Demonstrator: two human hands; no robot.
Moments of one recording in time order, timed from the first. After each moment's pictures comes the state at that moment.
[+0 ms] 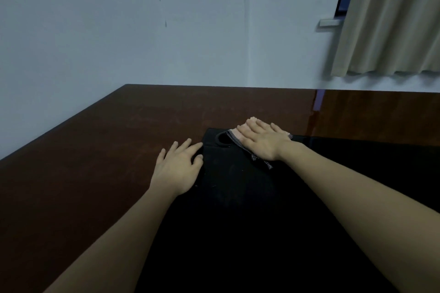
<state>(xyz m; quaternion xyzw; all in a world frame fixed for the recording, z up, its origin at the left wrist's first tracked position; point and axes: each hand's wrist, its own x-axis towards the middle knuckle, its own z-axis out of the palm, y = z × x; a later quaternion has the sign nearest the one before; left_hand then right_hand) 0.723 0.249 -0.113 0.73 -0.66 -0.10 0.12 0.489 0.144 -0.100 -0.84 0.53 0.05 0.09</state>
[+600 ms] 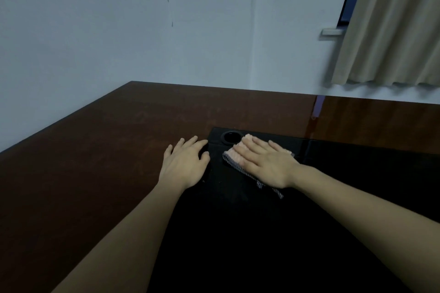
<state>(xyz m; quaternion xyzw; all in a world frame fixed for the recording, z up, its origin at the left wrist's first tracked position) 0.723 0.248 -0.110 0.74 -0.66 -0.10 0.13 0.488 0.207 -0.104 -0.88 0.46 0.06 0.10</state>
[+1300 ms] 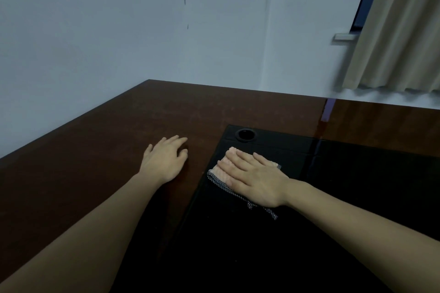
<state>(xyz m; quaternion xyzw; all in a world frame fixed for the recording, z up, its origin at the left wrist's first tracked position) 0.800 0.284 -0.101 0.77 -0.62 -0.09 0.12 0.535 0.277 -0.095 -0.92 0.37 0.07 0.10</state>
